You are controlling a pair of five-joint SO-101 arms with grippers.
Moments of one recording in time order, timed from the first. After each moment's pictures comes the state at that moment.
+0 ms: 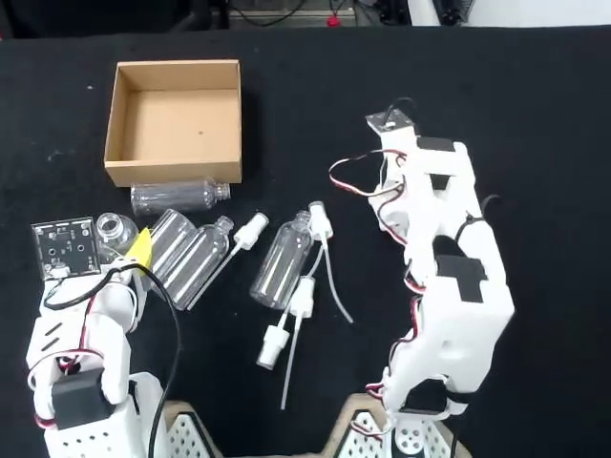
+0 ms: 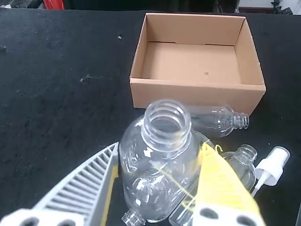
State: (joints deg) left arm -19.3 -100.3 73.4 60.6 -7.5; right arm 5.4 22.5 5.7 68.4 23.0
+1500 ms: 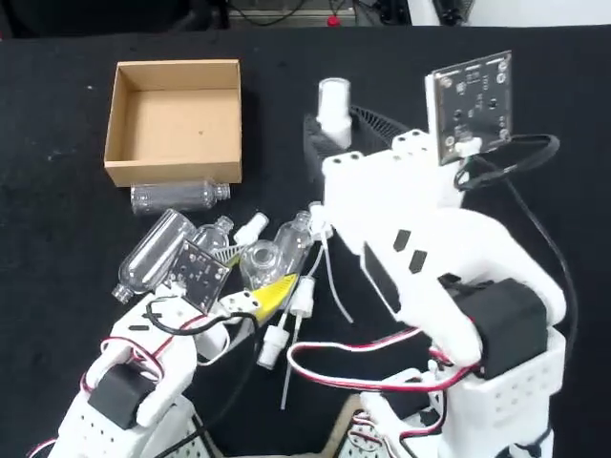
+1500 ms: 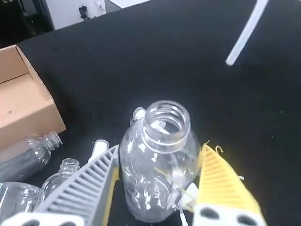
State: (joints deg) left arm 26.6 -100.2 78.8 52.1 -3.6; right arm -23.0 -43.1 -1.8 72.5 -6.2
